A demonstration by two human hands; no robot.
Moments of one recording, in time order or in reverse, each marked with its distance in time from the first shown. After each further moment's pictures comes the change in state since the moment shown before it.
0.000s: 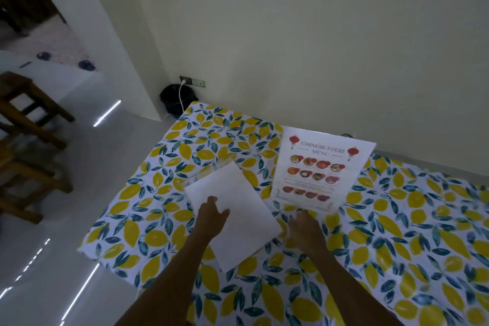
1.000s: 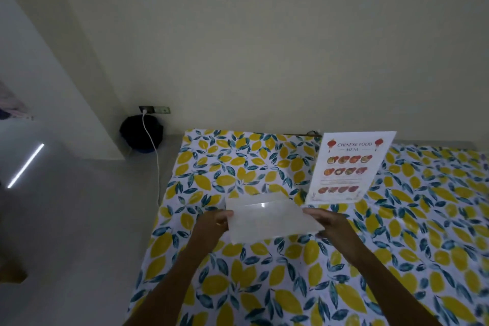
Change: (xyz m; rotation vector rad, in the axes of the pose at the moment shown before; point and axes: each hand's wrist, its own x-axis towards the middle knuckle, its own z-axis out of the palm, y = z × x) left_hand 0.099 -0.088 -0.157 -0.067 -0.258 0.627; right_hand -0.093 -0.127 0.030 0.596 0.148 -0.086
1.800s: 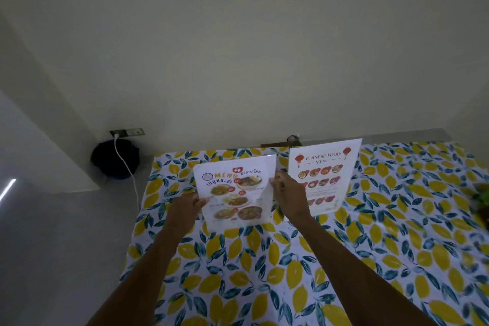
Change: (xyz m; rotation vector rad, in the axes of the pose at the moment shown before) left_hand 0.121 0.051 -0.026 0.359 0.049 0.013; right_hand 0.108 -0.064 0.008 -0.340 0.398 -0.291
